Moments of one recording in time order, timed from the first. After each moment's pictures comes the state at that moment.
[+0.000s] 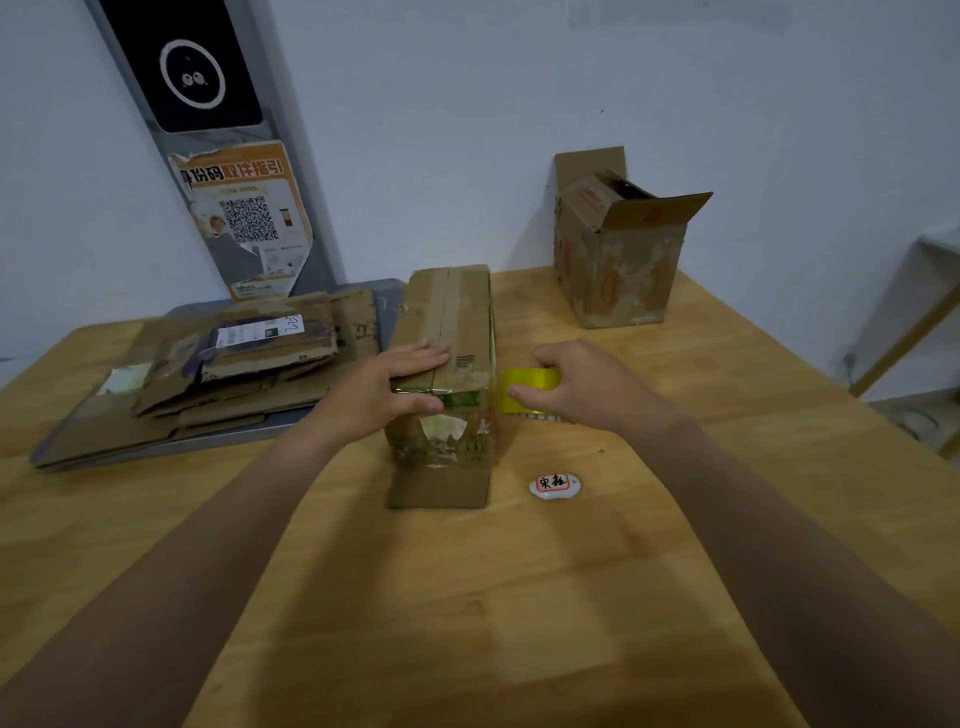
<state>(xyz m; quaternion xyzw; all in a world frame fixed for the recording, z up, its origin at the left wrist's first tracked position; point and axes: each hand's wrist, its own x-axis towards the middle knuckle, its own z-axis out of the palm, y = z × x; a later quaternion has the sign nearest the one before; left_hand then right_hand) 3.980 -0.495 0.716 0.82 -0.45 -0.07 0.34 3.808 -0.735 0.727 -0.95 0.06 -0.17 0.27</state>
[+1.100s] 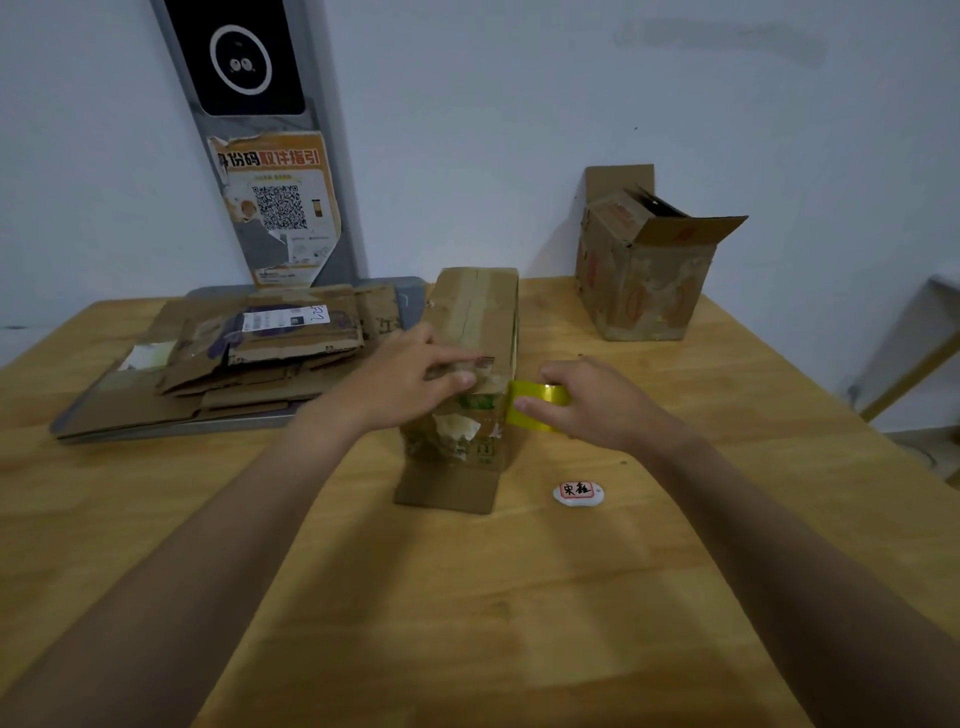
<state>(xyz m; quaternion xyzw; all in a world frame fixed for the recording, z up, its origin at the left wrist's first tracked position) 3.967 -0.484 0.748 0.85 -0.47 -0.03 0.23 3.815 -0.705 0.734 -0.97 0.00 -0.17 0.19</state>
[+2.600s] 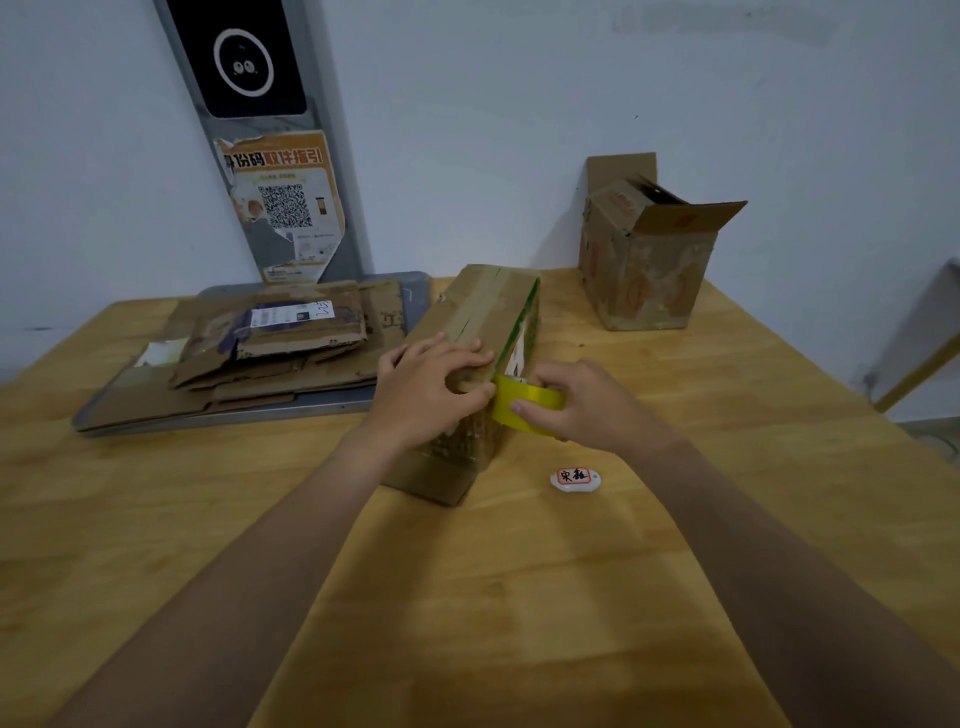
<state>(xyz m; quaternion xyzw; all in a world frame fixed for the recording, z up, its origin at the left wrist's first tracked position) 3.934 -0.507 0.711 0.88 -0.39 0.08 0.26 3.806 -0.699 0.715 -0.93 -0.05 -0.20 0.31</state>
